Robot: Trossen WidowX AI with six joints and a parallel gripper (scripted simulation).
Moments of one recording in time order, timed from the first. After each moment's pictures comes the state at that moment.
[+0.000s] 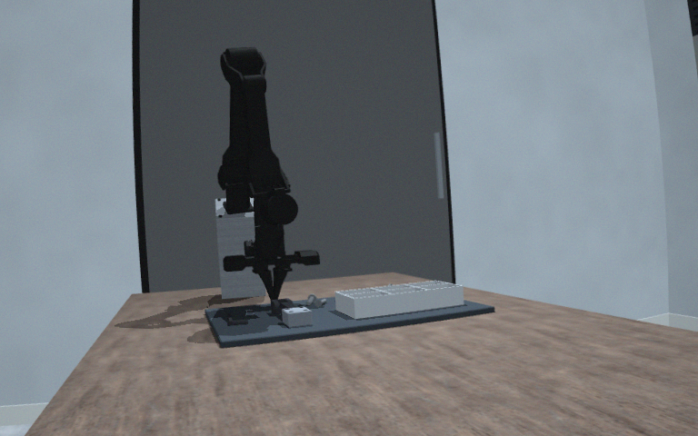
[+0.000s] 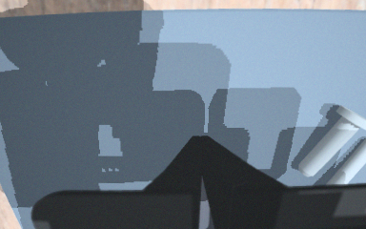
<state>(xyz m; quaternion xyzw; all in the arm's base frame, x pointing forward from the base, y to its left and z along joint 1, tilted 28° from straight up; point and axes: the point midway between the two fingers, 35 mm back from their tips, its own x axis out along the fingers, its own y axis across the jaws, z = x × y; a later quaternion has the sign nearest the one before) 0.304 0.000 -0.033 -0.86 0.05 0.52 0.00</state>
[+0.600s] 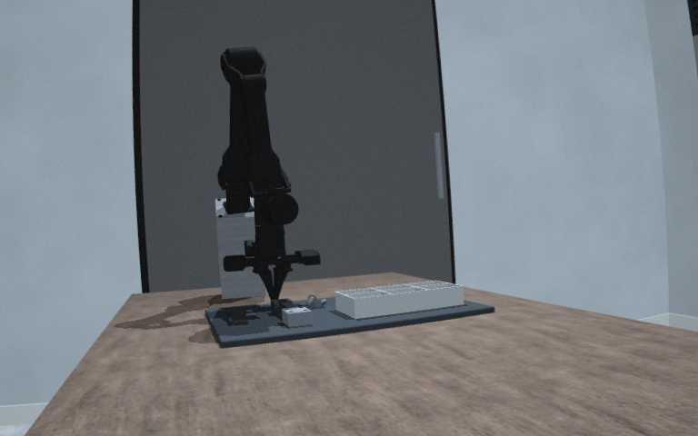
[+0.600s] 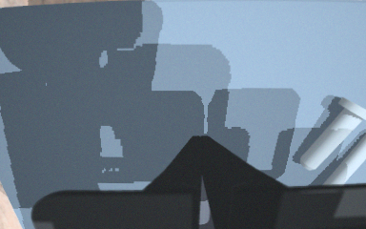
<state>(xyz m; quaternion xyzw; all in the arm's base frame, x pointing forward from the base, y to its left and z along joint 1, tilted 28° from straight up) 0.308 0.000 -0.030 -0.85 0.05 0.52 0.00</state>
